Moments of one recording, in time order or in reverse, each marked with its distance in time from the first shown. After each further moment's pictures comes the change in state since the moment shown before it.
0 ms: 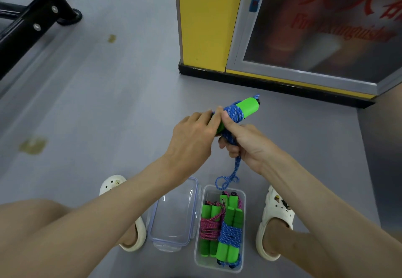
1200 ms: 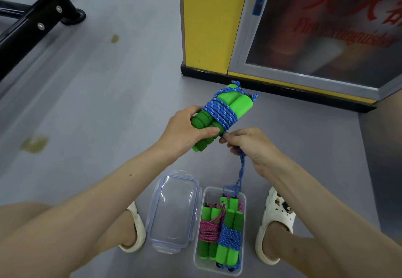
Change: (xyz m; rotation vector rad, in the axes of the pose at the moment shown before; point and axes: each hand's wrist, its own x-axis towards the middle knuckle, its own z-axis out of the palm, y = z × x) left_hand 0.017 -0.020 -0.027 -0.991 -0.361 -0.777; right_hand 0.000 0.001 -0.004 -0.288 0.130 0.010
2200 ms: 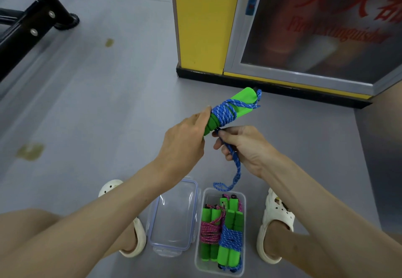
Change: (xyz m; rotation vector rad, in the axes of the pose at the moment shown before) left_hand -0.013 -0.009 0.016 0.876 0.191 0.483; right_hand -0.006 -0.004 0.004 0.298 -0.108 -0.004
